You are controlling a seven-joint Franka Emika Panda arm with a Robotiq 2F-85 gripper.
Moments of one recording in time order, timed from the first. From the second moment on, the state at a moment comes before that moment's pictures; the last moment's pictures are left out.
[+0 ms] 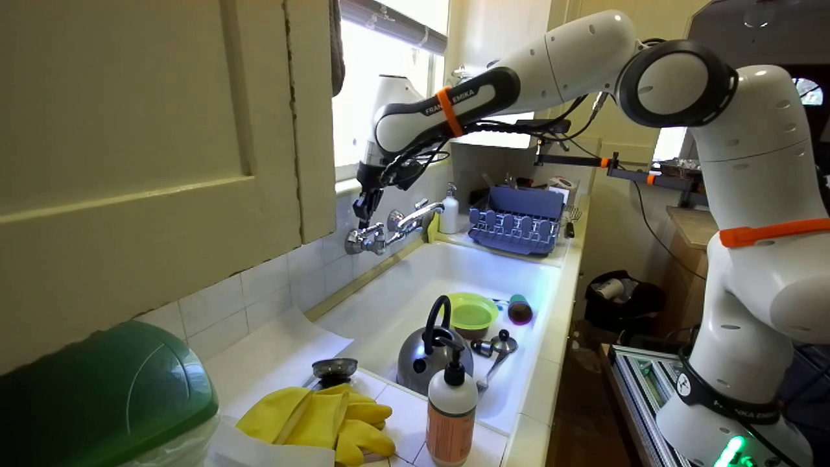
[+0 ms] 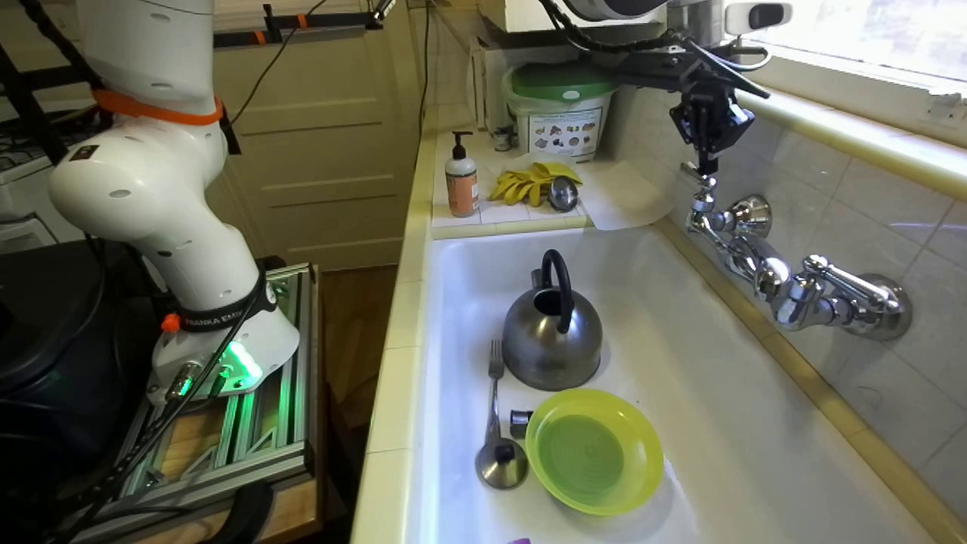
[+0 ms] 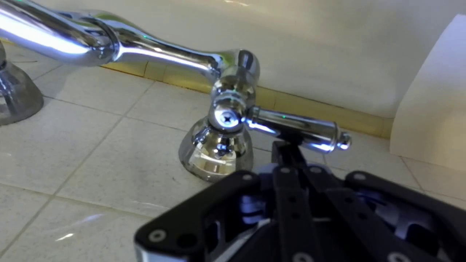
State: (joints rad) arm -0.15 0.40 -0.09 -1.57 -0.04 2.24 -0.21
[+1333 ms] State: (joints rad) arm -0.18 0.45 -0.05 -1.45 -0.09 1.98 -0.66
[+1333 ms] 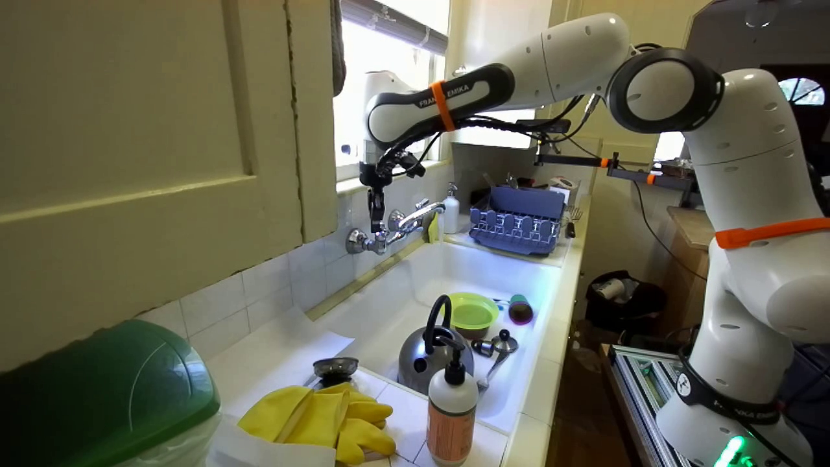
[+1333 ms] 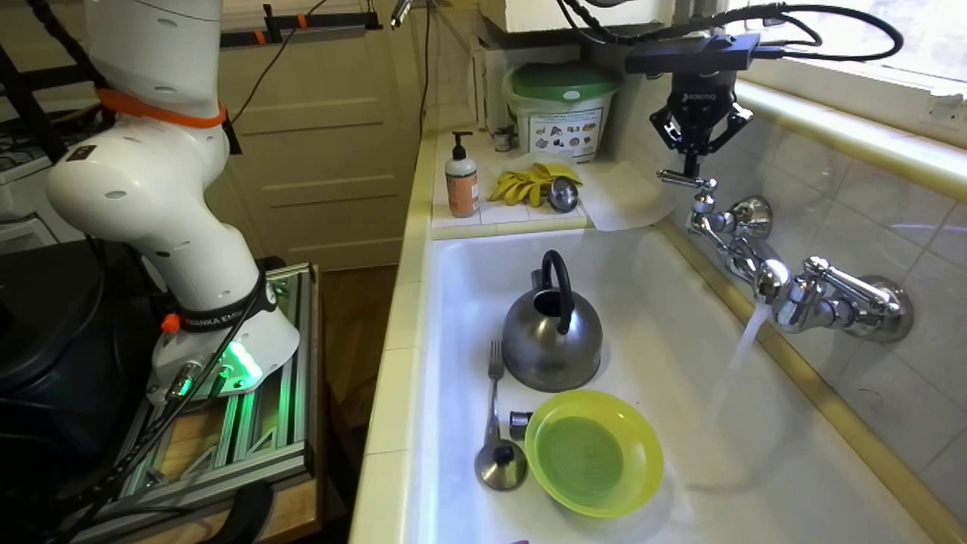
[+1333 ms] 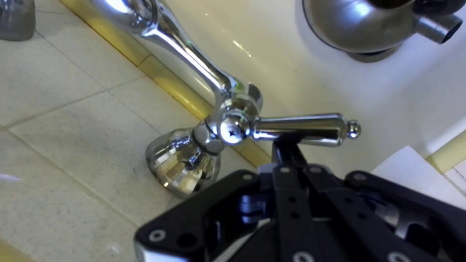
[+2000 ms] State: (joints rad) arm -0.18 0.44 -0.05 -1.44 -0.05 1.93 -0.44
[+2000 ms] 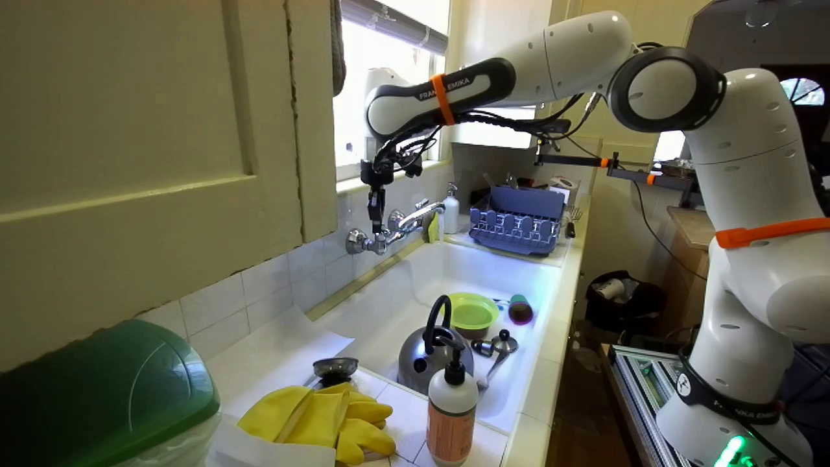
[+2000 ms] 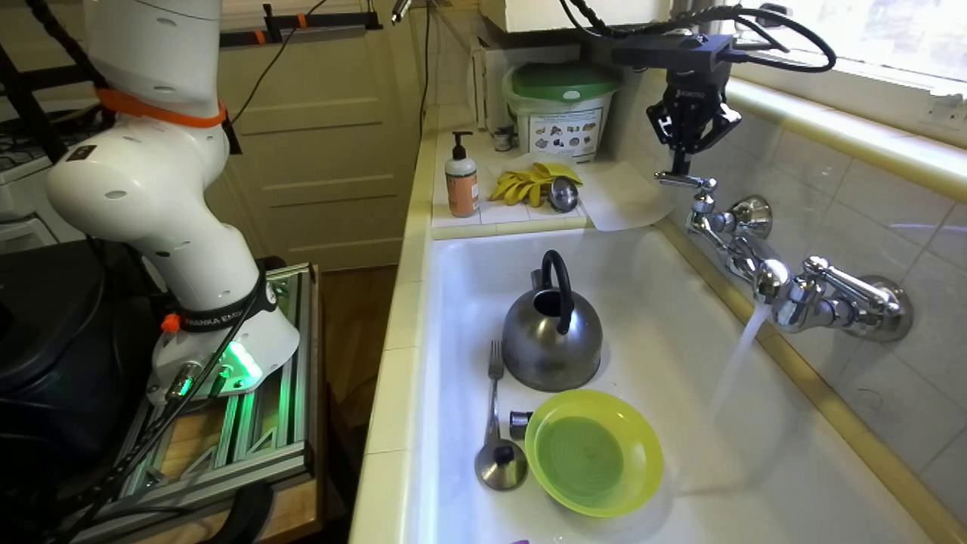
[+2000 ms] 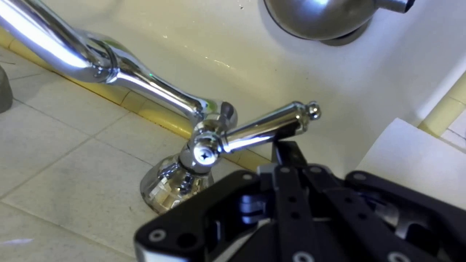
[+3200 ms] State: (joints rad) arm -0.18 0.24 -0.17 -1.45 -0.06 1.70 0.05
